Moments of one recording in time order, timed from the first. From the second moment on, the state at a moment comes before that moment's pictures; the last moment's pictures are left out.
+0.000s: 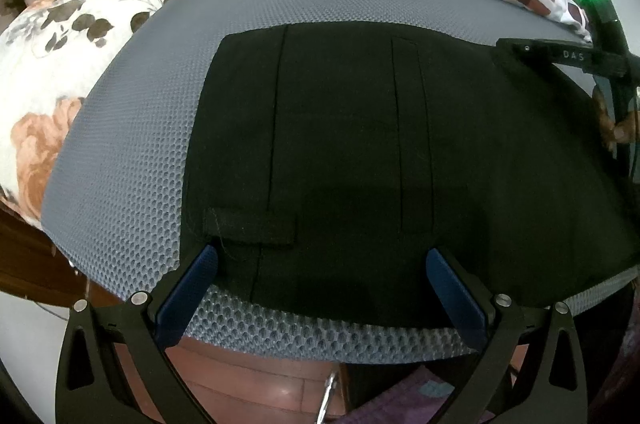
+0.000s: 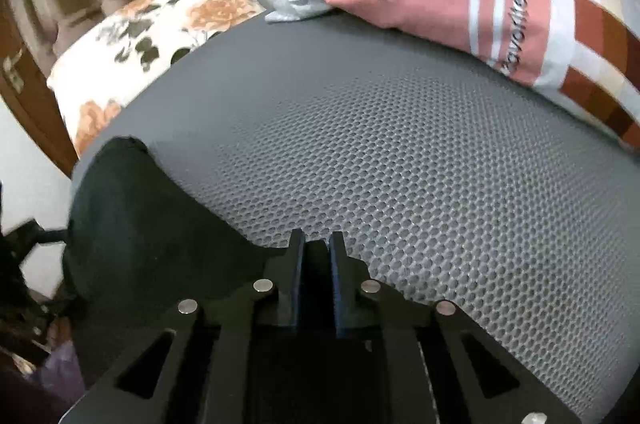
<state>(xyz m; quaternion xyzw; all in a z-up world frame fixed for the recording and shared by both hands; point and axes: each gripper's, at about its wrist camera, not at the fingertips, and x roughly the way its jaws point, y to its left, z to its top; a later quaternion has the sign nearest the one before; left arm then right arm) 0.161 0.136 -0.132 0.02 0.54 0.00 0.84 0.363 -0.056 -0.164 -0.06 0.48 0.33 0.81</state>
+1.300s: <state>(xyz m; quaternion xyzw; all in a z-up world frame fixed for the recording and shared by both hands) 0.158 0.133 -0.132 0.04 0.55 -0.01 0.84 0.105 -0.245 -0.146 0.30 0.52 0.21 0.77</state>
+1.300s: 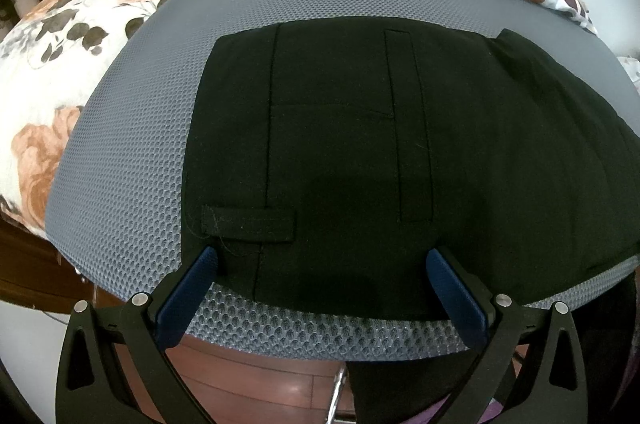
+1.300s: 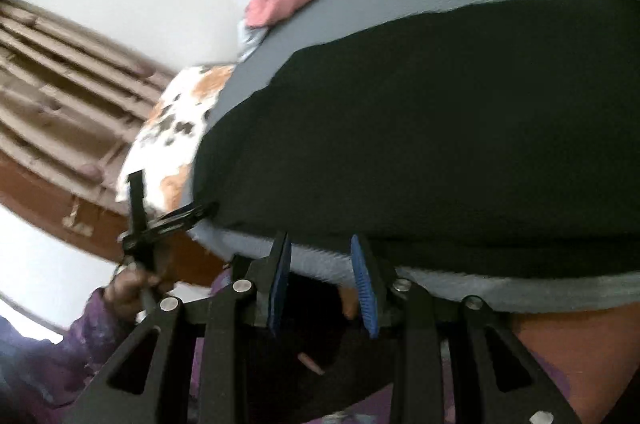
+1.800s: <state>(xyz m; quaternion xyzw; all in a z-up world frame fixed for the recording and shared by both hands) 0.157 0.133 -0.133 0.04 0.54 -0.01 0.84 0.099 -0.272 -0.156 0.38 0.52 0.14 0.75</state>
